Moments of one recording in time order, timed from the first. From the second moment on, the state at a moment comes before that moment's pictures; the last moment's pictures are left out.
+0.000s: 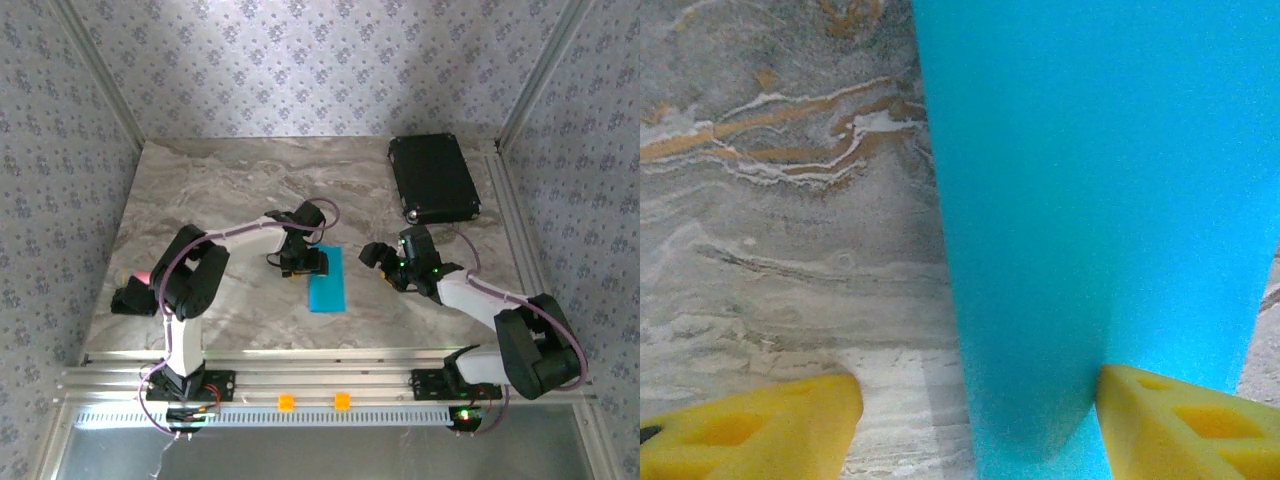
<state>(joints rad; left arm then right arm) -0.72 1.93 1.29 -0.71 0.16 -0.67 0.41 1.31 0.53 -0.01 -0.31 0.96</state>
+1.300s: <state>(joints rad) -0.73 1.96 1.33 -0.75 0.13 -0.66 0.42 1.33 0.53 -0.03 -0.31 0.96</state>
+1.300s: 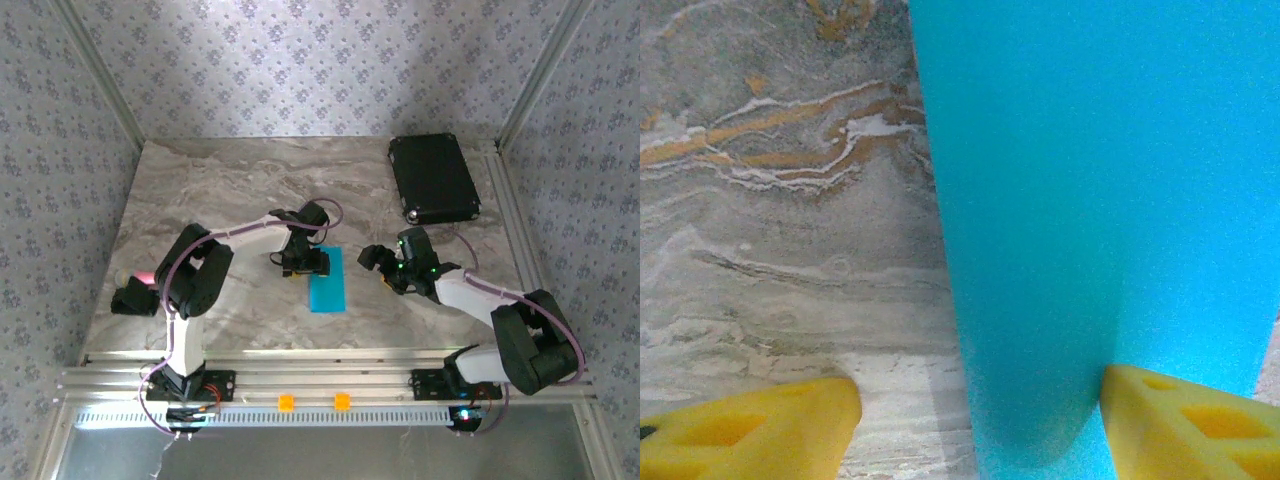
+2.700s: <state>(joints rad) -0.74 1.99 1.34 -0.76 0.11 -0.67 0.44 1.38 0.56 -0.03 -0.31 0.96</state>
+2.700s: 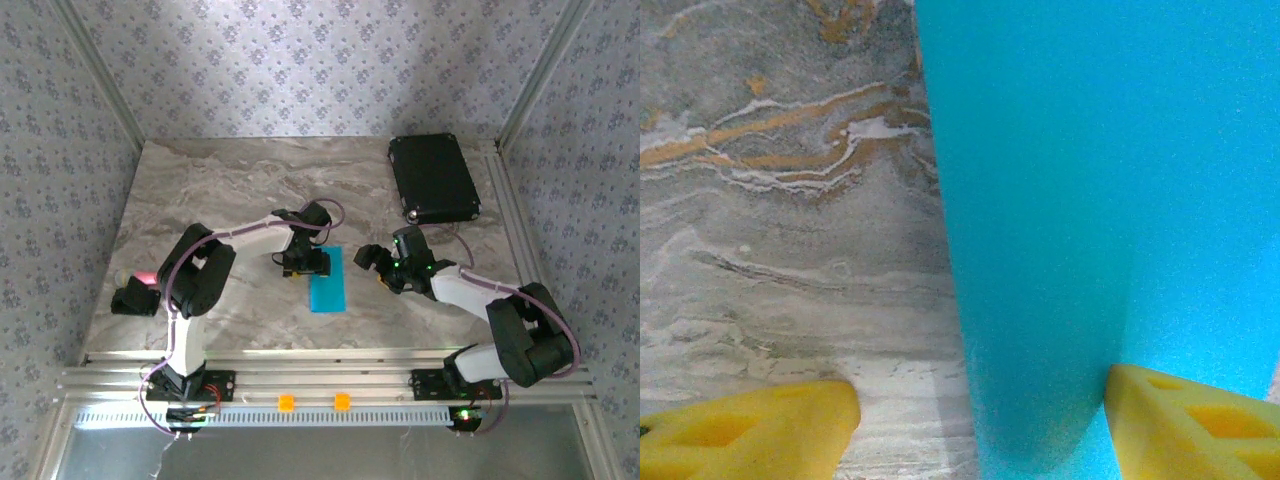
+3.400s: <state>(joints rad) -0.74 2.01 1.36 -0.78 0.10 -0.66 0.44 1.39 0.56 -0.03 -0.31 0.96</state>
